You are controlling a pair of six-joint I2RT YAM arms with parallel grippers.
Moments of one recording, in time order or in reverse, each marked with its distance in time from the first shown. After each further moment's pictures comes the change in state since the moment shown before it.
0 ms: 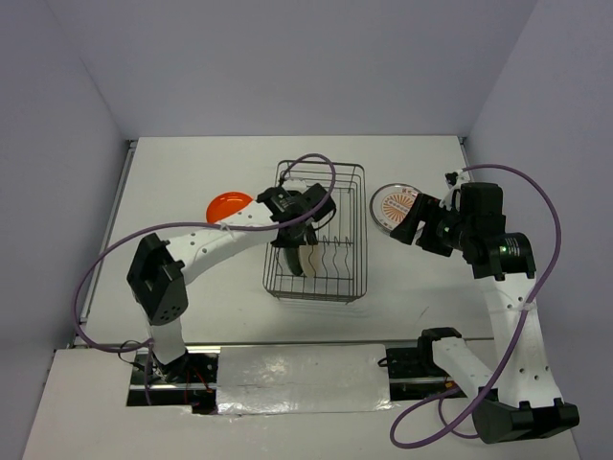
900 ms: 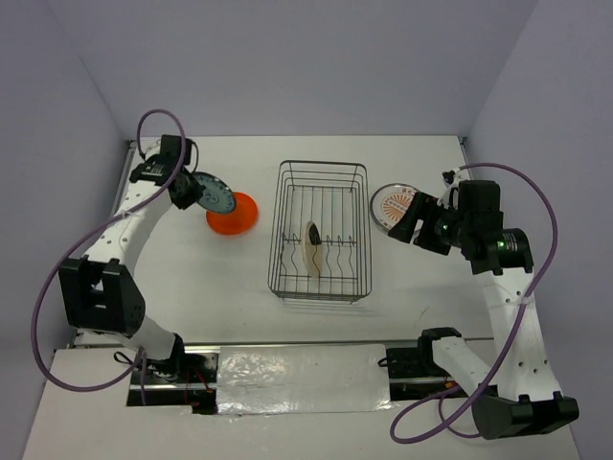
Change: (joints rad) left arm 0.750 -0.272 -0.198 0.247 0.186 0.034; right arm 0.000 0.024 0.000 0.005 -0.023 0.001
